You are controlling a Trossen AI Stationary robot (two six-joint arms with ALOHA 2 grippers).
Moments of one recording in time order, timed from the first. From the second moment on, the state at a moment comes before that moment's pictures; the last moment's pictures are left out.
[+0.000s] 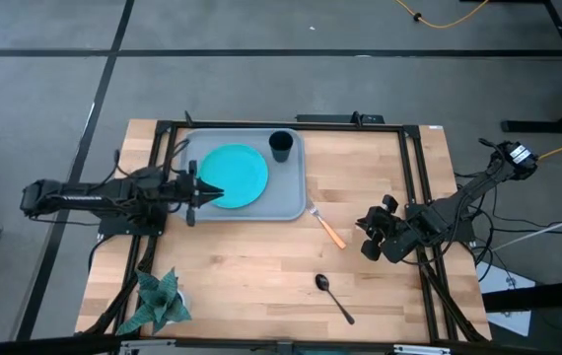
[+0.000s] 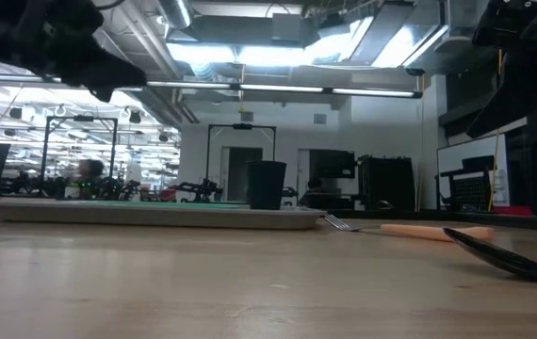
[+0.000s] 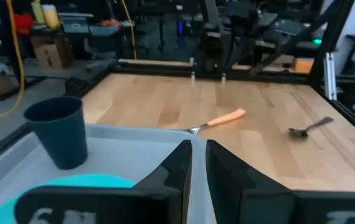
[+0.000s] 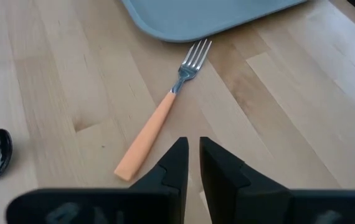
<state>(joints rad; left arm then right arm) 0.10 0.36 0.20 0.06 -0.02 -0.03 0.62 1.05 0.62 -0.68 0.69 0.90</state>
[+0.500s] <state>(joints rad) 0.10 0.13 0.05 0.06 -0.04 -0.05 0.62 1.05 0.62 -0.68 0.69 0.88</state>
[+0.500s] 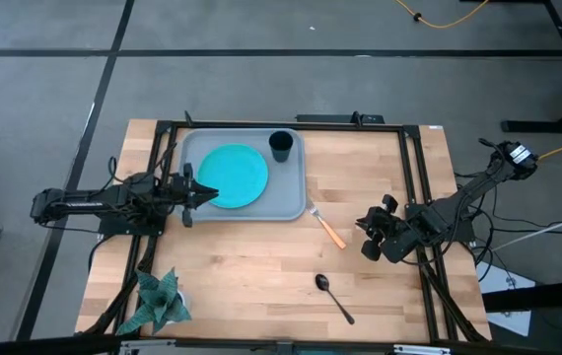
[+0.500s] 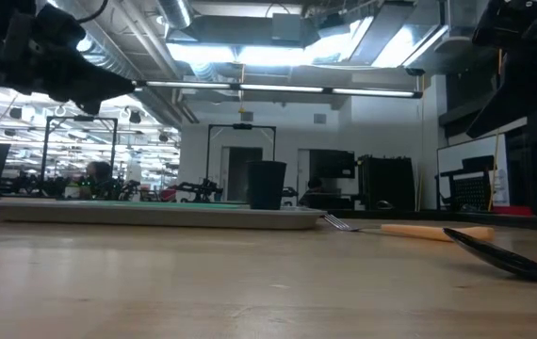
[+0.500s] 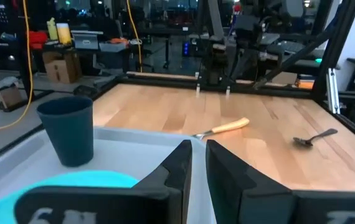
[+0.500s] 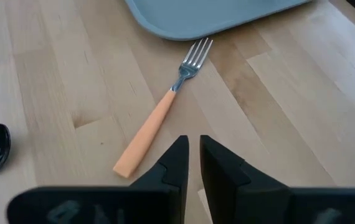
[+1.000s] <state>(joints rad) 0.10 0.09 0.01 0.05 -0.05 -0.02 0.62 1.05 0.62 -0.68 0.69 0.81</state>
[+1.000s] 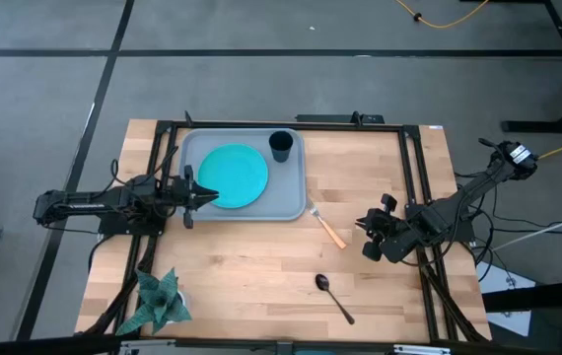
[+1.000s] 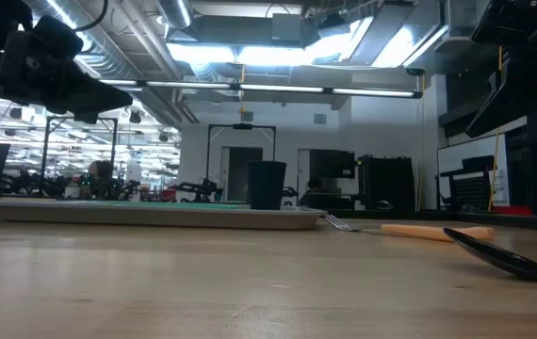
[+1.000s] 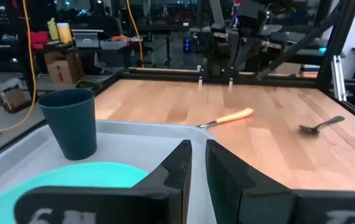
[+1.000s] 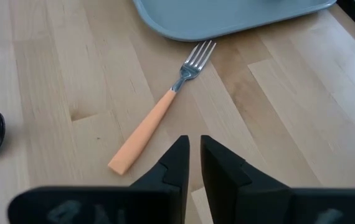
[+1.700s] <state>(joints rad) 0.10 0.09 0.01 0.02 -0.04 -0.05 0.62 1.05 0.62 -0.68 0.69 0.81</state>
